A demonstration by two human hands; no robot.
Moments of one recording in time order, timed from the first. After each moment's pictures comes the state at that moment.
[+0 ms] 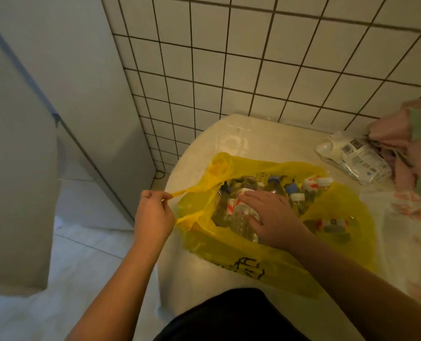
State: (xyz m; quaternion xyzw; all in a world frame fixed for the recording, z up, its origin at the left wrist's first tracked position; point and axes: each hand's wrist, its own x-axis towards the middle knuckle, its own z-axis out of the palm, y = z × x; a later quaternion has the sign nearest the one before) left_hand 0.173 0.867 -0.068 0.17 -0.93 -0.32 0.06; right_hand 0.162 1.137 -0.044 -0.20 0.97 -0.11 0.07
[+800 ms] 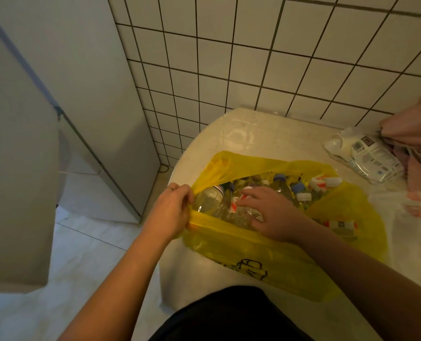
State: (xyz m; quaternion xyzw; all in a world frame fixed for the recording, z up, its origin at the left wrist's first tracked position) left_hand 0.165 0.879 -0.048 0.01 -0.95 -0.30 -0.04; right_hand 0.137 1.141 -0.045 -0.27 0.94 -0.12 0.15
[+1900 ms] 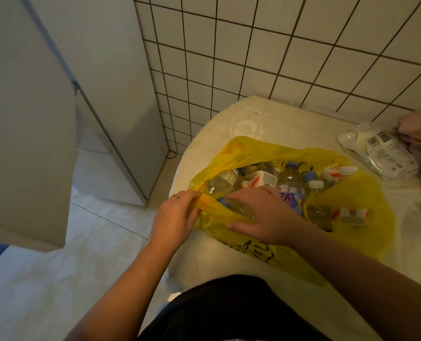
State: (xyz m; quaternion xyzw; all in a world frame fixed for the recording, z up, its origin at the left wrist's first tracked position) left_hand 0.223 0.869 -0.101 -0.04 -0.95 -0.31 0.08; right_hand 0.178 1.104 -0.041 -0.32 0.92 -0.17 0.13
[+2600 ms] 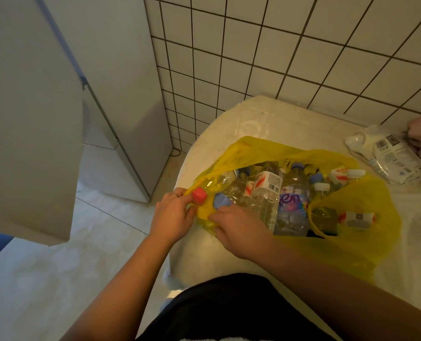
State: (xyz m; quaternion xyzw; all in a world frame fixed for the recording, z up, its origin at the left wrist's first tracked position) left_hand 0.210 0.853 -0.126 0.02 -0.96 -0.27 -0.01; right_hand 0.201 1.047 -0.072 -0.35 0.92 -0.14 0.10
